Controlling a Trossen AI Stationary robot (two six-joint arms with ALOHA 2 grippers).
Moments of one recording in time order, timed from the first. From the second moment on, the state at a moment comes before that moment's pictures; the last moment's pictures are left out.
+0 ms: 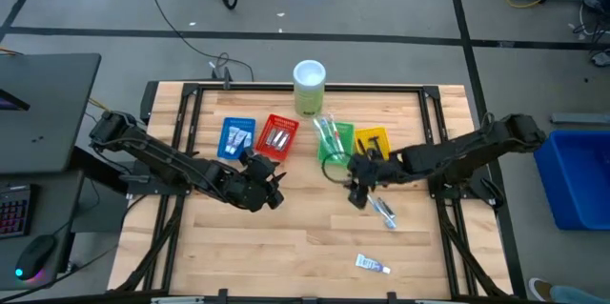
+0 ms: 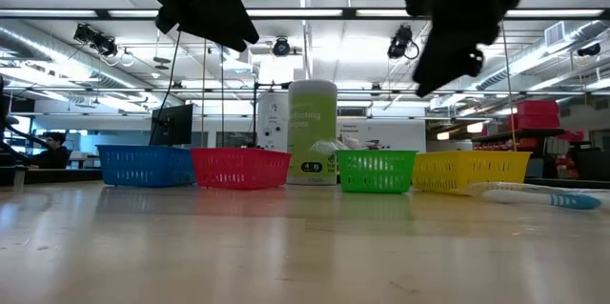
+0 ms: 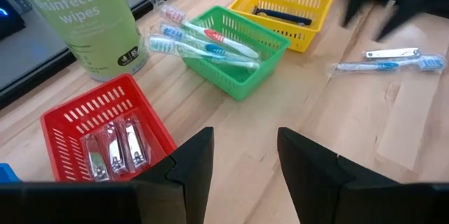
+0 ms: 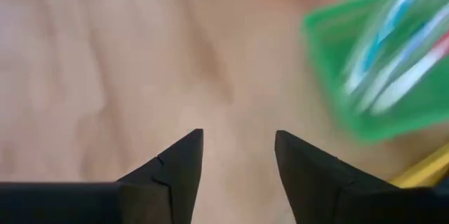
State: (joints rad) left arm -0.39 1.43 0.98 -0.39 -0.82 -0.70; right arm 0.22 1.35 0.89 -0.48 0.22 0.59
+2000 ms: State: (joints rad) left arm -0.39 1.43 0.98 -0.23 -0.67 -0.58; right arm 0.94 1.80 0.90 -0.31 0.22 0.79
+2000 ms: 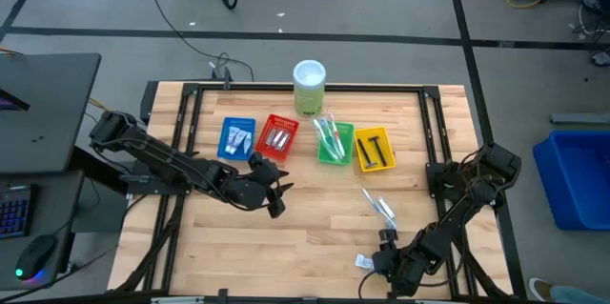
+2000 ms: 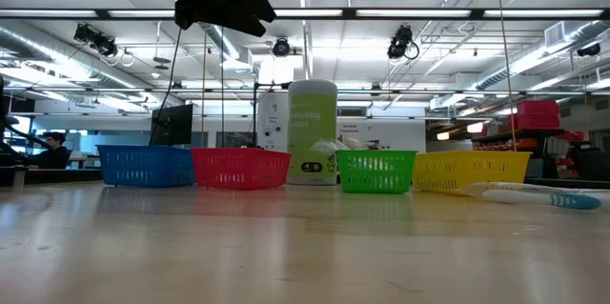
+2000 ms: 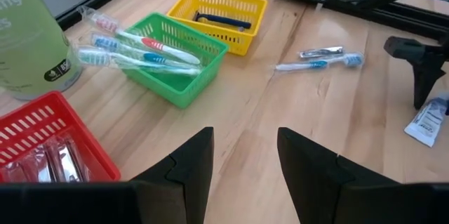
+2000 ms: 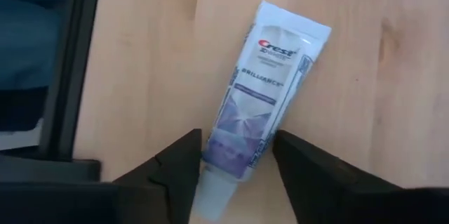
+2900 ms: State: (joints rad) left arm -0.39 1.43 0.98 -0.07 -0.65 -0.91; right arm 0.67 1.65 0.89 -0.18 0.88 0.31
